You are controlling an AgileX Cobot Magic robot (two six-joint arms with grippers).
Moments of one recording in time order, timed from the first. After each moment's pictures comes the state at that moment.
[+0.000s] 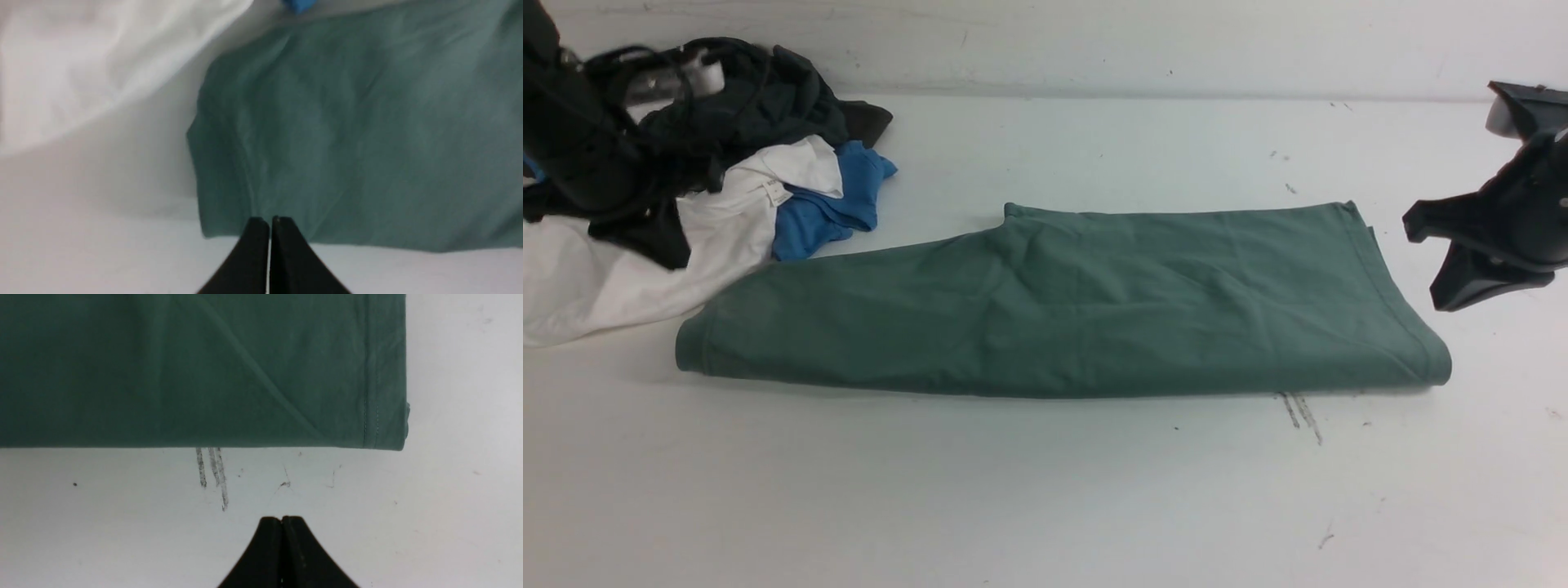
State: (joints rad) right arm 0.01 1.71 -1.43 0.20 1.17 -0.05; left arm 0.17 2.02 -1.76 -0.21 1.23 0.12
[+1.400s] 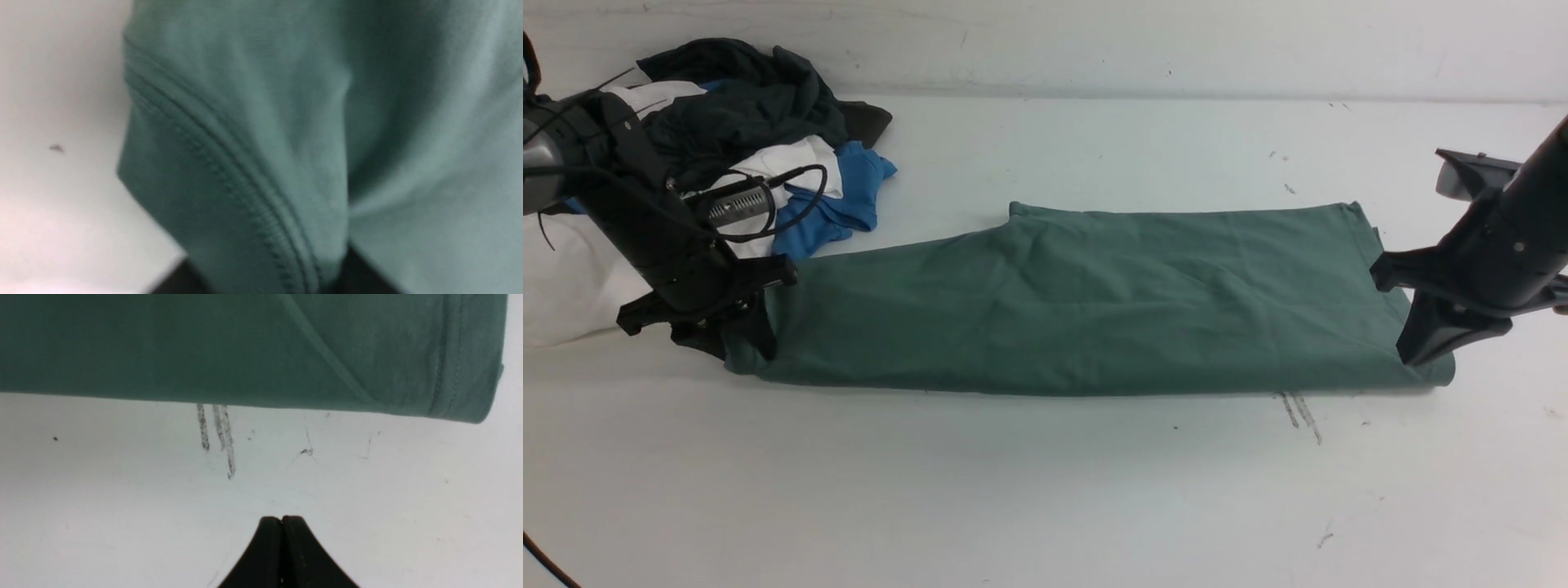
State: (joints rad) right arm 0.01 1.82 -1.42 0.25 1.22 -0.12; left arm 0.12 2.21 -1.71 -0.30 1.14 0.03
